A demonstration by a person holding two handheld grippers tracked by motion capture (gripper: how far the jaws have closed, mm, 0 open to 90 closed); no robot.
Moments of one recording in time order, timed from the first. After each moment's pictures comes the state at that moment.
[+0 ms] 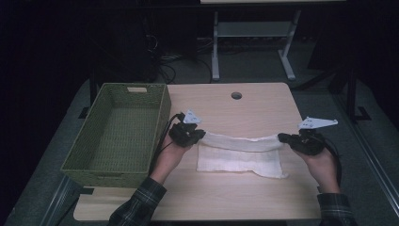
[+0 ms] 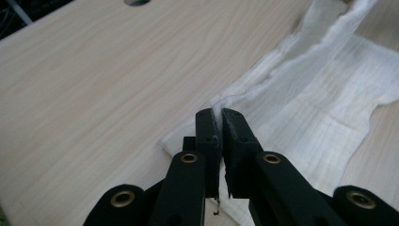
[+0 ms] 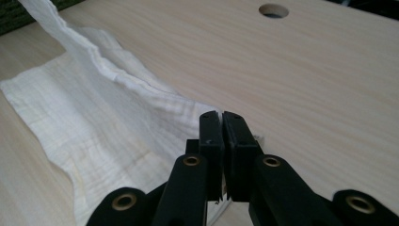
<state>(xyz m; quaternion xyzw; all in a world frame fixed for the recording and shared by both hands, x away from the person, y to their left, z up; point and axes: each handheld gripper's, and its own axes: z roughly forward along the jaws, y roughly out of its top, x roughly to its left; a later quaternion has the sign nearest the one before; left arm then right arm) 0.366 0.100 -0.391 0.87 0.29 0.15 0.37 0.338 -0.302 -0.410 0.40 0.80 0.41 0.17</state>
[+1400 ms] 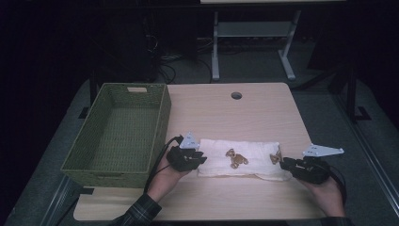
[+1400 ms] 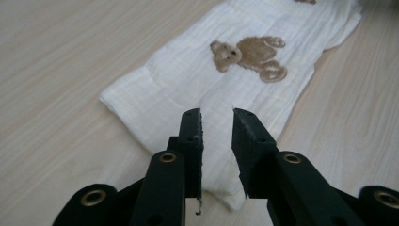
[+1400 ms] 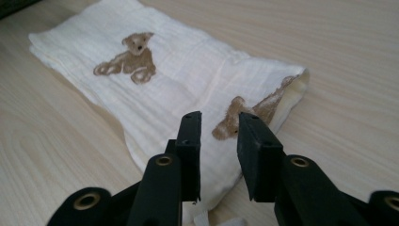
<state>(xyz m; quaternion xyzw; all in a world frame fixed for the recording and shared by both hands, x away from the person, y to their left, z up) 0.313 0.109 -0.411 0.88 0.27 0.10 0.38 0.273 -0.305 -0.442 0.43 0.80 0.41 0.13</state>
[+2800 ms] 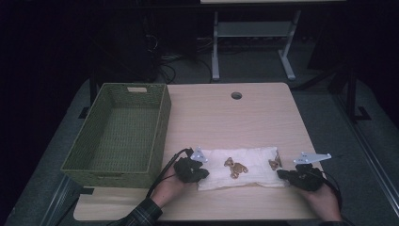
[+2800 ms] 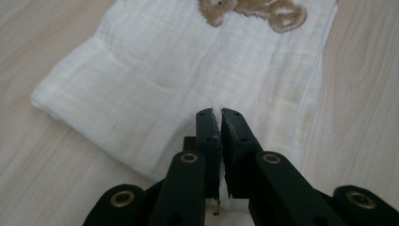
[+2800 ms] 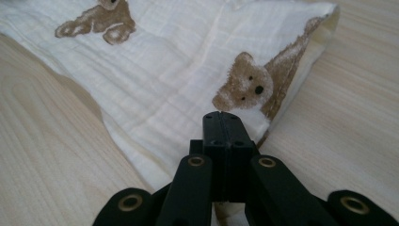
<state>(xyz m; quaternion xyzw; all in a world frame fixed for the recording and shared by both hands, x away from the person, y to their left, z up) 0.304 0.092 -0.450 0.92 0.23 0.04 0.31 0.266 -0.293 -0.467 0.42 0.83 0.36 0.09</state>
